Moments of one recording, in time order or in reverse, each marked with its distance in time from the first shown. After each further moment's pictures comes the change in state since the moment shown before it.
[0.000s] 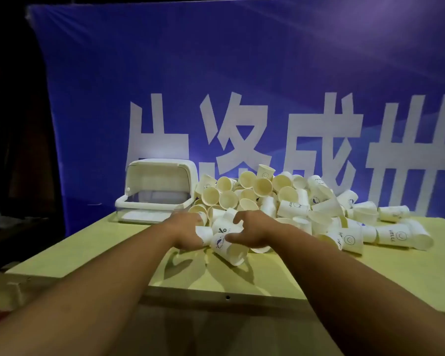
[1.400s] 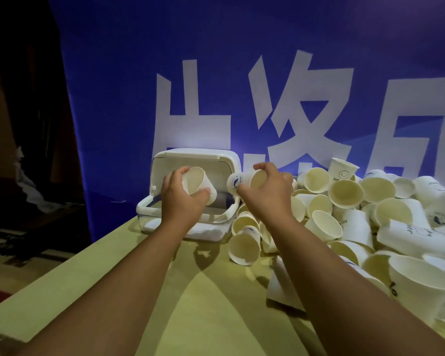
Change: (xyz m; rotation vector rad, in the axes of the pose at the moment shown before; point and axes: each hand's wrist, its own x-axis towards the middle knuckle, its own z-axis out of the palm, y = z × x) left_hand 0.143 -0.132 0.001 -0.733 0.891 -0.194; right_hand 0.208 -0.079 0.040 0.648 0.622 0.131
